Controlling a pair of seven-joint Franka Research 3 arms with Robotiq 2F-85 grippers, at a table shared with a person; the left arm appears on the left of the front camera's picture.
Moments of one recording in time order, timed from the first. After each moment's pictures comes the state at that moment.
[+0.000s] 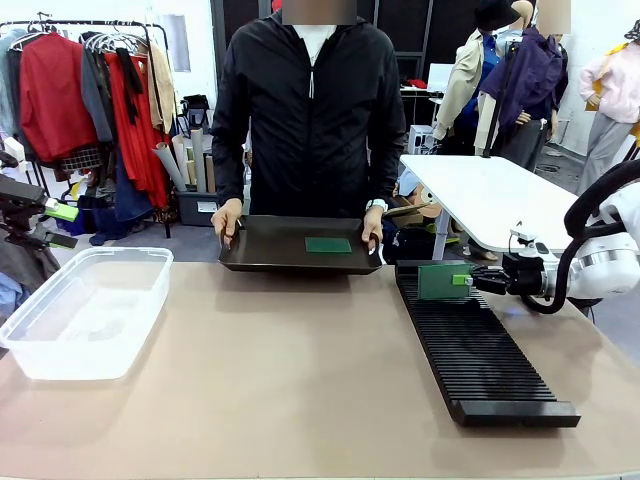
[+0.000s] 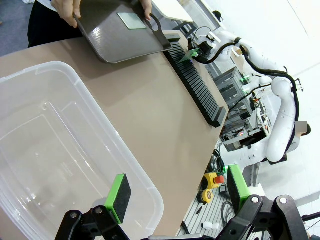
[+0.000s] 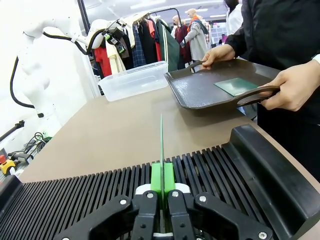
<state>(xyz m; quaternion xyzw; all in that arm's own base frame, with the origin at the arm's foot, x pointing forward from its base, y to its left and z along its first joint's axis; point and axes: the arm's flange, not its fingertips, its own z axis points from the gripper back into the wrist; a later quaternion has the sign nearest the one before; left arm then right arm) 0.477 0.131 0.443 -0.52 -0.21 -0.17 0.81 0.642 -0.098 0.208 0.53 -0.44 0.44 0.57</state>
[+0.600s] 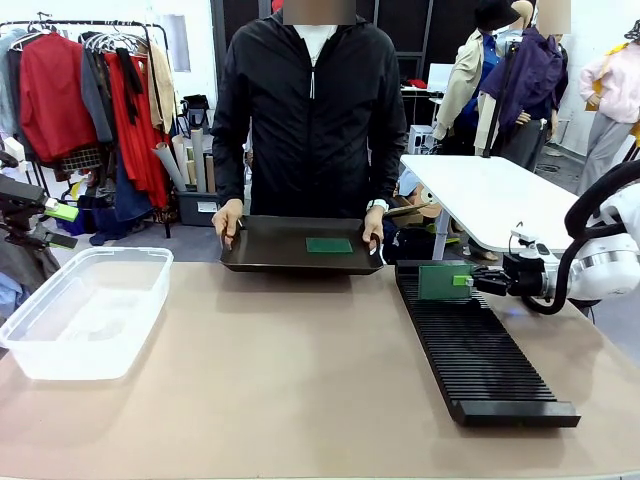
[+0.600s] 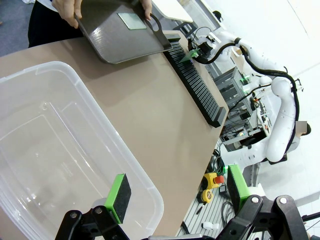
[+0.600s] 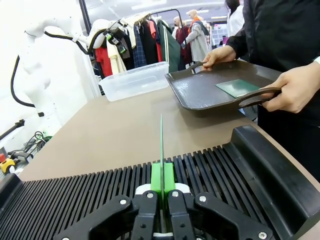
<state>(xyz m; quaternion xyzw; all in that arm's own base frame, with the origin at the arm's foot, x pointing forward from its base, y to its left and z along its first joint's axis) 0.477 0.131 0.443 -0.52 -0.21 -0.17 0.81 0.640 -0.099 0.207 0.53 -0.44 0.44 0.57</state>
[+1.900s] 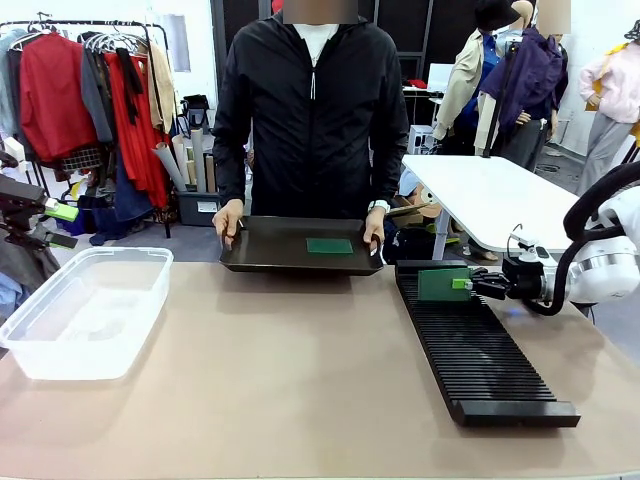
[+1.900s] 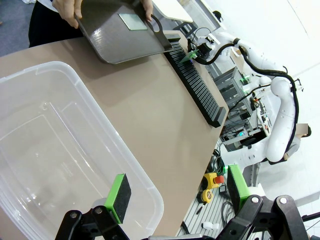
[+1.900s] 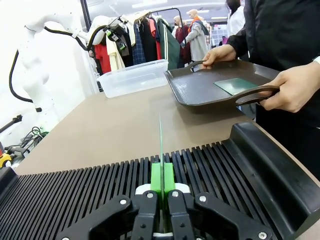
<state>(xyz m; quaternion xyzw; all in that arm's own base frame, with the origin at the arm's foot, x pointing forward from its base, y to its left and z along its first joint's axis) 0.477 0.131 0.443 -0.52 -0.21 -0.17 0.81 0.639 -0.098 0.199 0.53 -0.45 0.45 0.57</state>
